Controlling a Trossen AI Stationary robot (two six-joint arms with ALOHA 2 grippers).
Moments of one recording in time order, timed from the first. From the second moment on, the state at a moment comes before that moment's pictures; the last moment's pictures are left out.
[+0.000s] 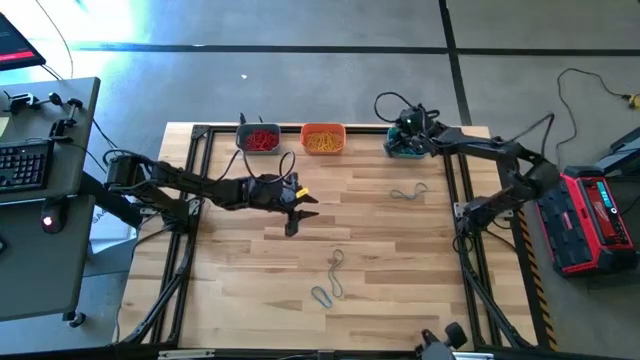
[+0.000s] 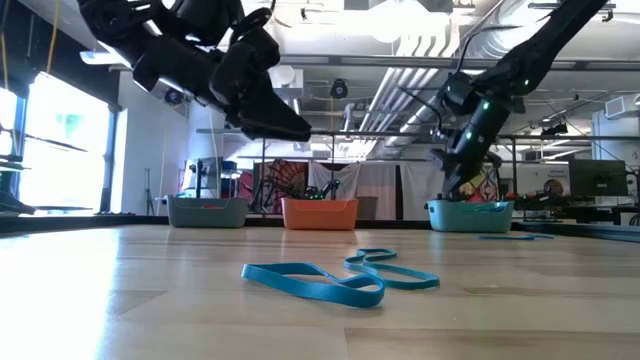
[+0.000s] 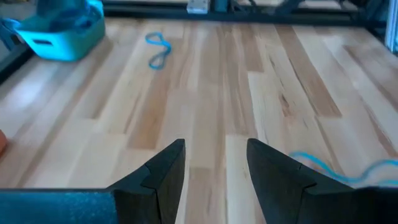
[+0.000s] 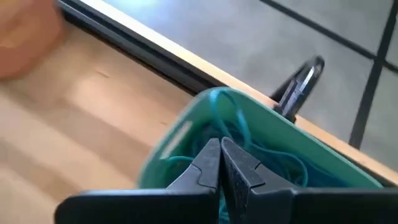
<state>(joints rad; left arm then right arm) 0.06 1.50 0.67 0.39 0.01 0.00 -0.86 1.47 0.77 -0.15 0.19 0.05</state>
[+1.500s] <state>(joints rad) -0.50 1.56 0.68 0.24 -0.17 -0.04 -0.12 1.20 0.77 -0.21 0.47 0.39</state>
